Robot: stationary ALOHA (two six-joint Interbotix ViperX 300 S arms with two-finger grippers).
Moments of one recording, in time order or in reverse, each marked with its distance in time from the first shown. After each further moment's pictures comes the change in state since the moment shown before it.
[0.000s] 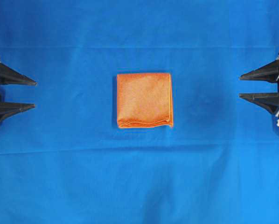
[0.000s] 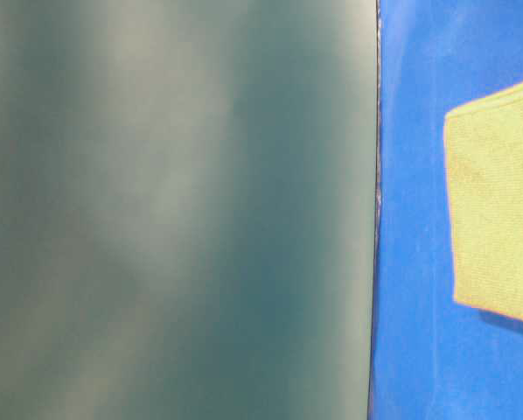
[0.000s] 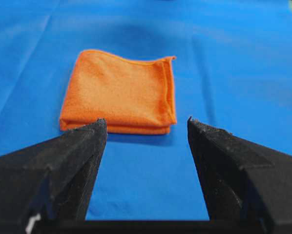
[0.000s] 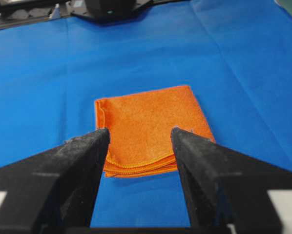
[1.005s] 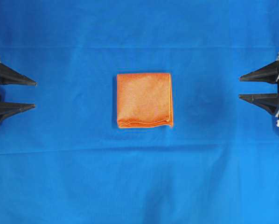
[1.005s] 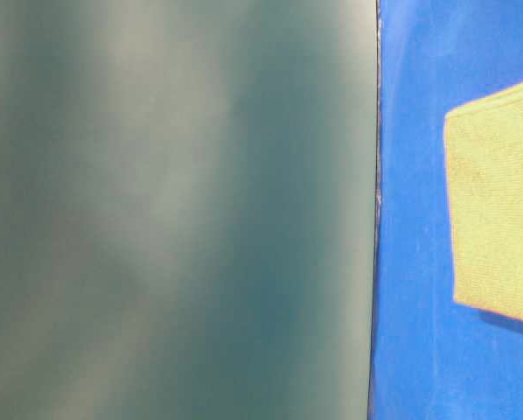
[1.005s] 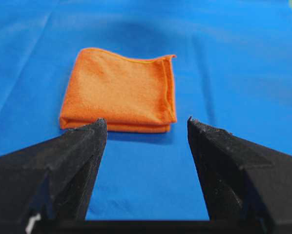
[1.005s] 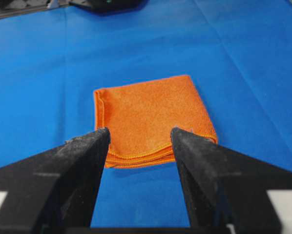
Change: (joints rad) left arm 0.000 -0.002 -0.002 0.000 0.006 0.000; right arm 0.000 0.000 0.000 0.000 0.031 0.002
